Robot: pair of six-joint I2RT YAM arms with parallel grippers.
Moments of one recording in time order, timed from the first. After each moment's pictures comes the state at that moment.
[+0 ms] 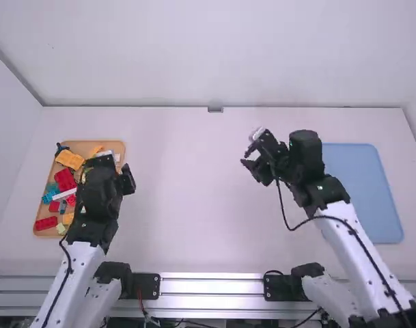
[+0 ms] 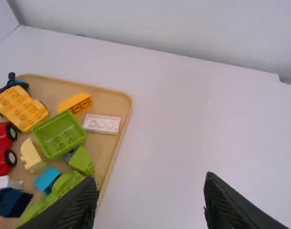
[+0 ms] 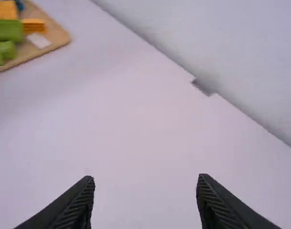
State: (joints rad) left arm -0.01 0.78 0.54 -0.25 -0.23 -0.19; right arm 0.29 1.14 0.95 -0.44 -0.45 -0.47
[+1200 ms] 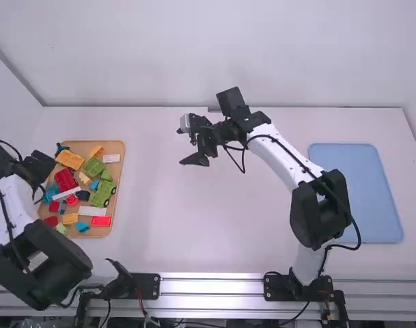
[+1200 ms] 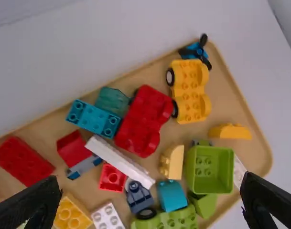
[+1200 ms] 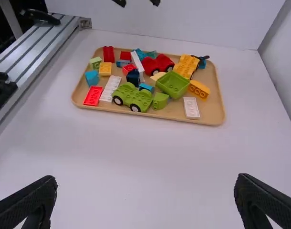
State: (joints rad) left arm 0.83 1.47 1.17 -0.64 0.12 -0.36; right arm 0.50 1.91 1.61 -0.58 -1.01 -0.92
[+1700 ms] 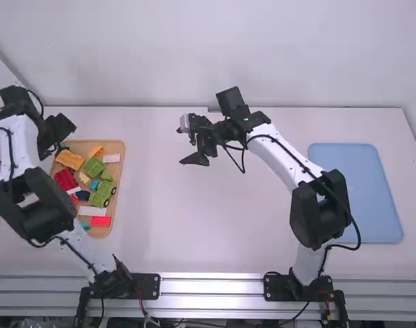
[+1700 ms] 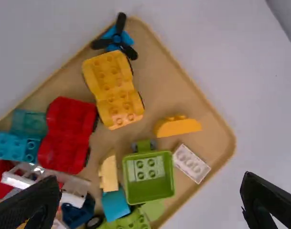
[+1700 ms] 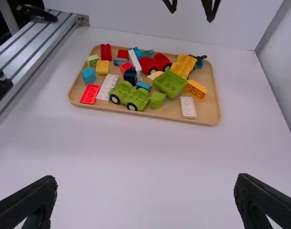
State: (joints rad) left arm 0.58 1.95 1.85 -1.05 0.05 -0.35; right arm 0.49 1.91 1.61 -0.58 -0.99 -0.93
